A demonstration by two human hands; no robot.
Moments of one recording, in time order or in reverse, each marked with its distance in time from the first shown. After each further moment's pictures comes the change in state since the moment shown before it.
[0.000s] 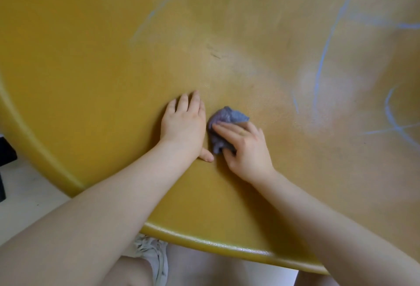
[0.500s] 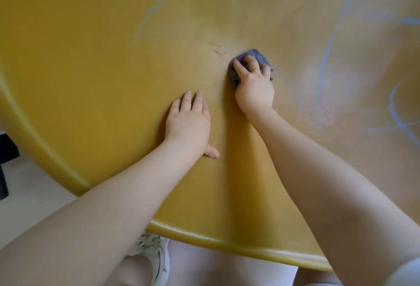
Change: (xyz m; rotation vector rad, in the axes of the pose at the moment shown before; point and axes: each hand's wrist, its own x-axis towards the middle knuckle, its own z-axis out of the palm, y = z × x) left_hand 0.004 0.003 0.004 -0.035 -0.062 0.001; right_hand 0.106 0.040 -0.002 -0.234 -0.046 0.389
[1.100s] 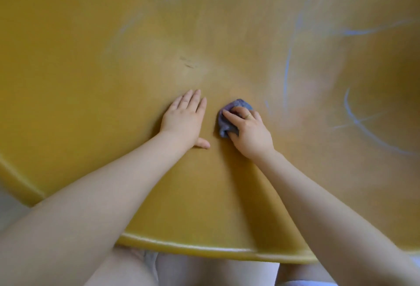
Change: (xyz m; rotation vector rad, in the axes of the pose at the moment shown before) left_hand 0.034 0.017 -0.012 -0.057 0.113 0.170; right_hand -0.079 0.051 -0.008 0.101 -0.121 -0.082
